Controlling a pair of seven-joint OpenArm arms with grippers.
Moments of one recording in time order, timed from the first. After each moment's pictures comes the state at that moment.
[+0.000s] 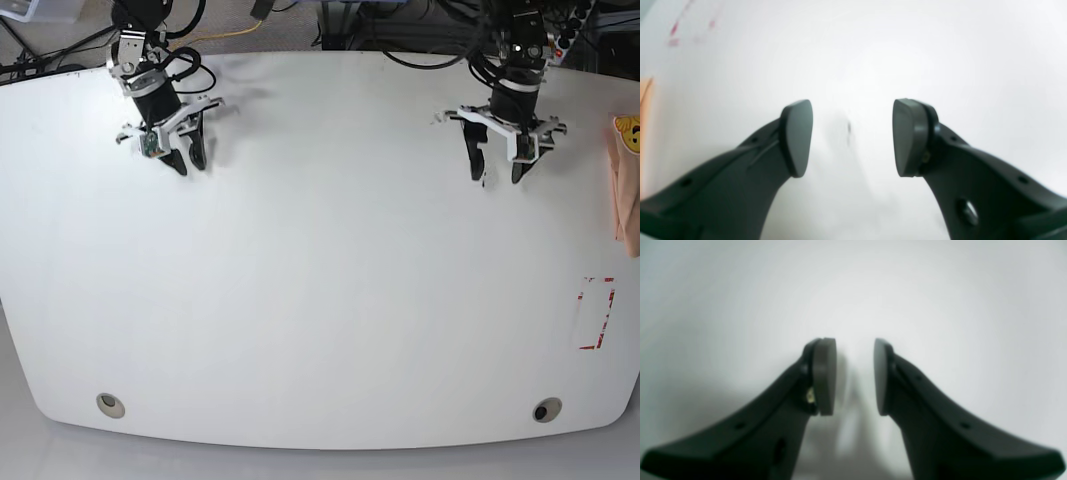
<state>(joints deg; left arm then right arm) 29.9 0.5 -19.3 107.1 -0.1 -19.6 9.2 -22.9 8.5 18.0 85.6 0.3 32.3 2.9</state>
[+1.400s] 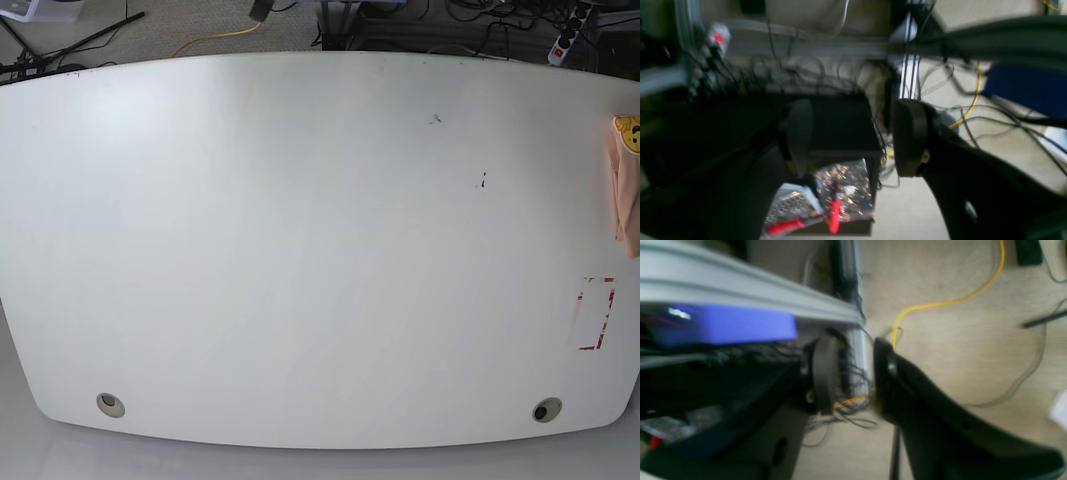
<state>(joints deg) 51.4 -1.8 -17.9 75.5 -0.1 -18.9 7.5 -51.1 7.1 10.6 56.8 8.6 28.1 20.5</state>
